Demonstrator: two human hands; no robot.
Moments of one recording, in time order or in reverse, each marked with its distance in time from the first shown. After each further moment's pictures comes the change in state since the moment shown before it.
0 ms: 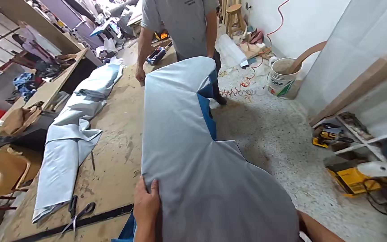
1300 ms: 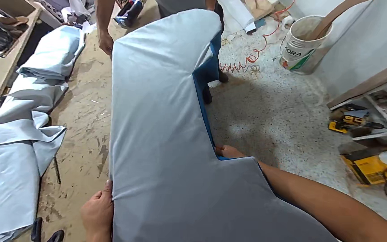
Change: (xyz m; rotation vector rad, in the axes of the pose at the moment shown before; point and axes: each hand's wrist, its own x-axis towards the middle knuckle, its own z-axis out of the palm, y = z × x) left_hand 0.134 -0.026 0.014 0.034 -0.012 -0.328; right_hand 0.385 -0.131 0.034 0.339 -0.330 -0.070
